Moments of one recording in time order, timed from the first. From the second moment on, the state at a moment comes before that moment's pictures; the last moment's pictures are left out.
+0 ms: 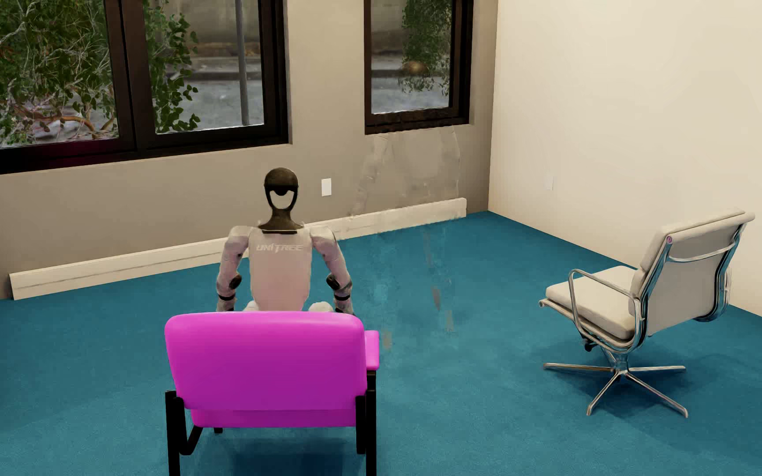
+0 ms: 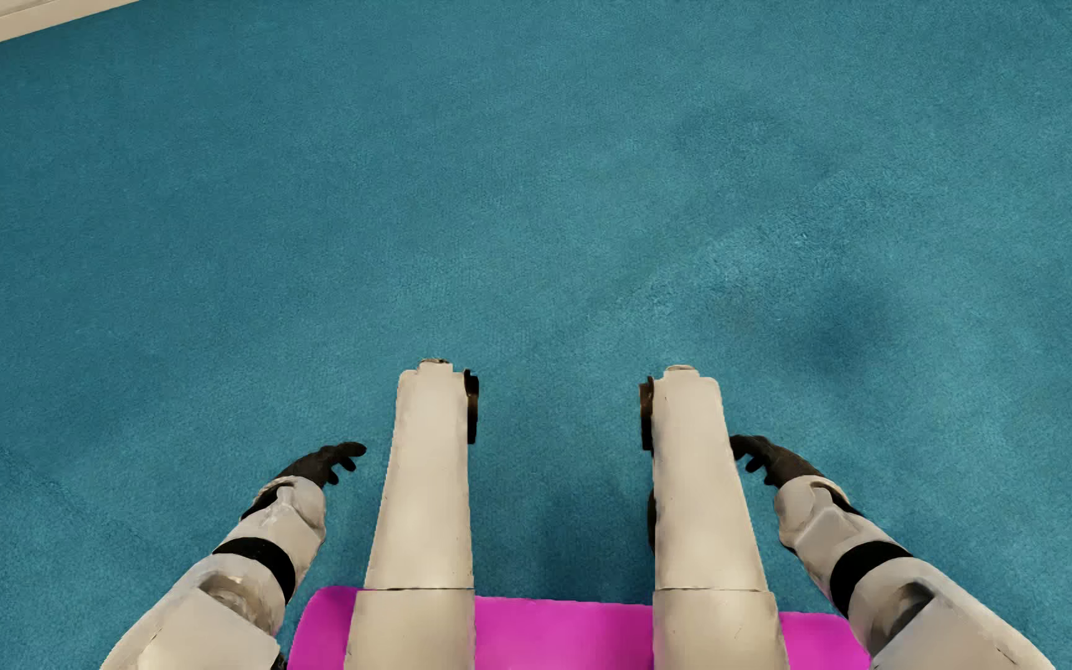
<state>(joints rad) -1.18 -1.14 0.01 0.02 -0.01 0.03 -0.19 0.14 0.54 1.89 1.85 -0.58 -0.57 -0.35 -0.34 0.34 -0.37 0.03 0.11 -0.49 0.68 1.25 1.19 0.23 -0.04 0.15 0.08 0.12 -0.19</state>
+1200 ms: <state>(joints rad) -0.97 -0.92 0.00 0.02 -0.01 0.04 -0.13 0.08 0.49 1.34 1.28 -0.48 -0.54 -0.40 -0.42 0.38 -0.41 0.04 0.15 -0.52 0.61 1.25 1.22 0.23 -0.05 0.11 0.05 0.18 -0.21</state>
